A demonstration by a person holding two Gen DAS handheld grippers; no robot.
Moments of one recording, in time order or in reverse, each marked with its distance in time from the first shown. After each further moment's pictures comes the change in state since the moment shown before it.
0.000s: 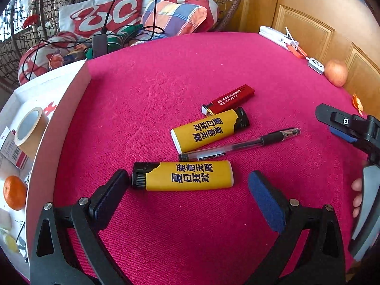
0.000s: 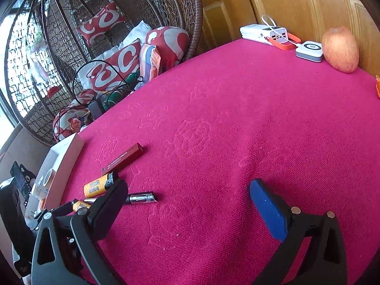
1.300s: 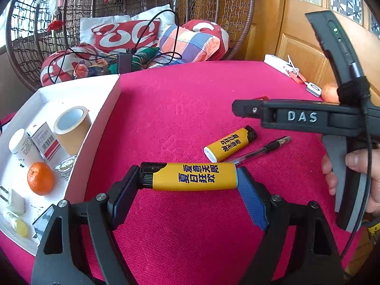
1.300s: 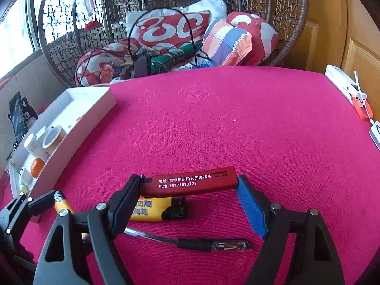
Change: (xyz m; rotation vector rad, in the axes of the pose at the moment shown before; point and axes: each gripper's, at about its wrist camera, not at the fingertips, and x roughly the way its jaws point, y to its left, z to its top) left arm -0.049 0.022 -0.021 -0.041 -0.183 0.025; right arm 0.052 0.119 0.018 -0.417 0.111 0.042
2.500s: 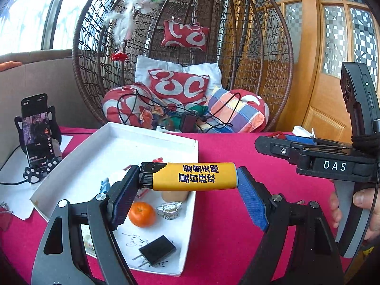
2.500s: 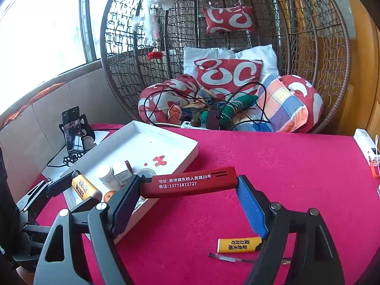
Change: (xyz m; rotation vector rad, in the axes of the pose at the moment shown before) left arm -0.109 0.107 0.022 -0.188 -0.307 0.144; right arm -0.057 0.109 0.044 -0.172 -0.175 0.175
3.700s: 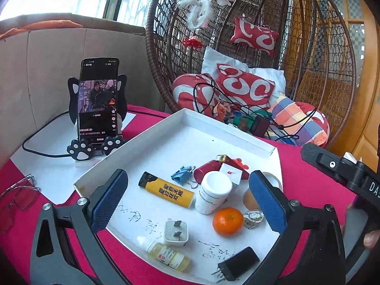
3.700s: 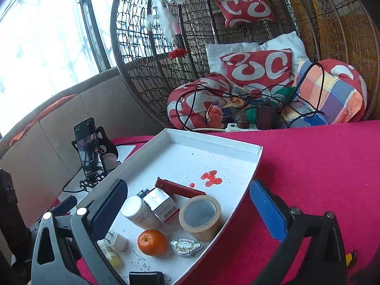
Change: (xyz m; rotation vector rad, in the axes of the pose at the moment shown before) left arm 0.017 0.090 -0.019 -0.197 0.024 0.263; right arm 0.070 0.046 -0.003 0.121 -0.063 0.162
